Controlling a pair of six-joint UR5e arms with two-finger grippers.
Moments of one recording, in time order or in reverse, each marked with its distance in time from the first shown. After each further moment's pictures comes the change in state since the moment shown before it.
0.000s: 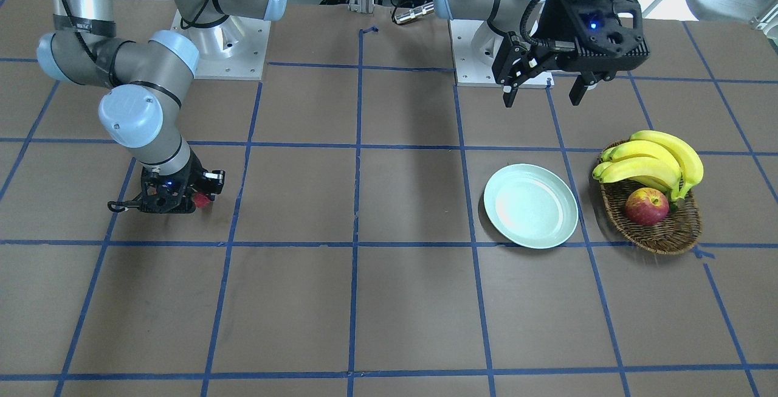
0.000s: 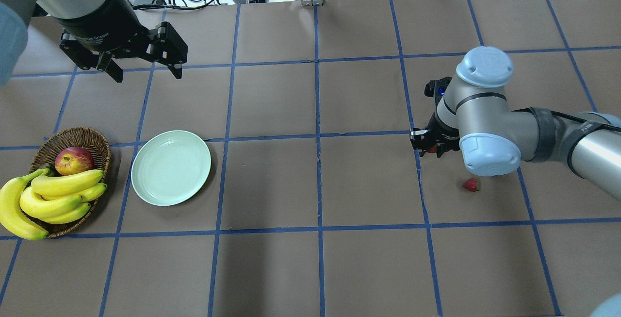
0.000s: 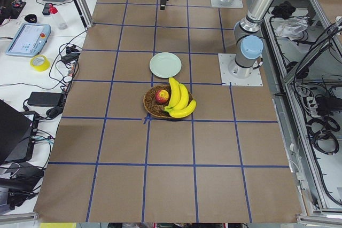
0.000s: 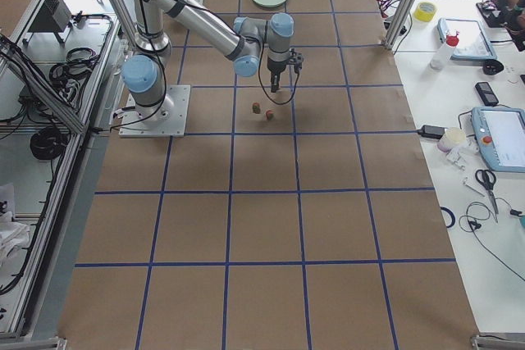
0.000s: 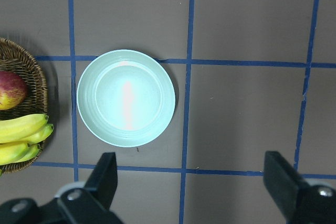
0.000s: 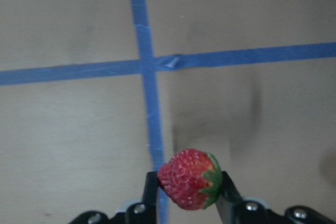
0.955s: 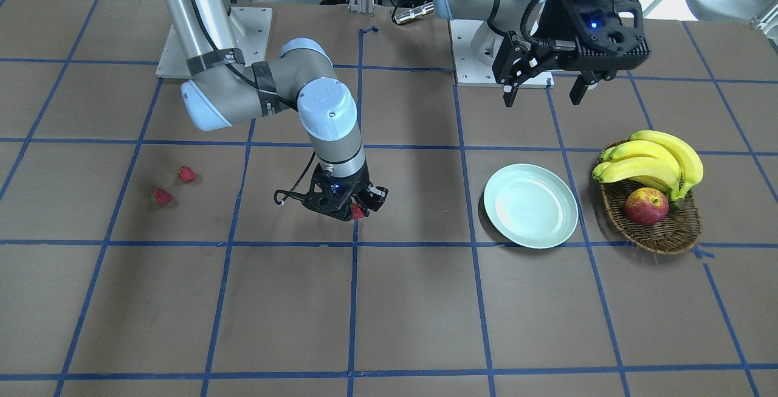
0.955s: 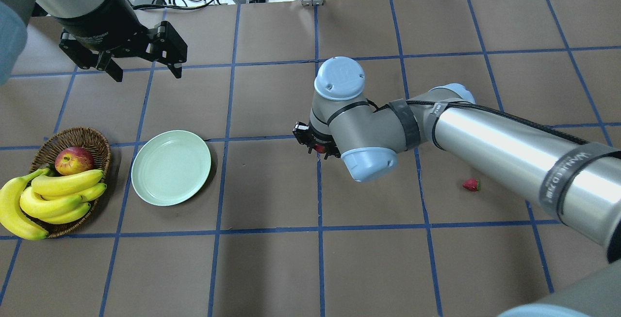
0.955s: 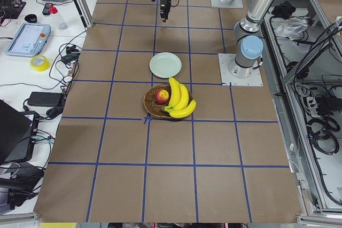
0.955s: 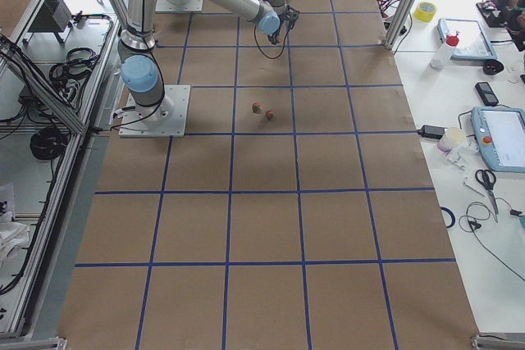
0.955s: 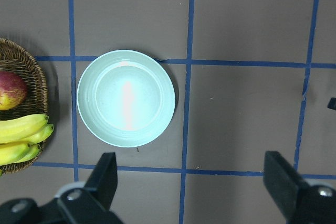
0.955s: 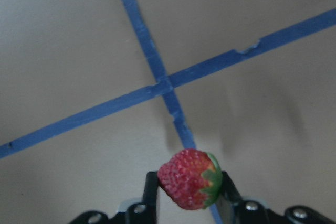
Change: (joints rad) left arm 0.000 0.000 0.001 0.000 0.000 0.000; right arm 0.439 0.228 -0.268 -0.063 0.078 0.728
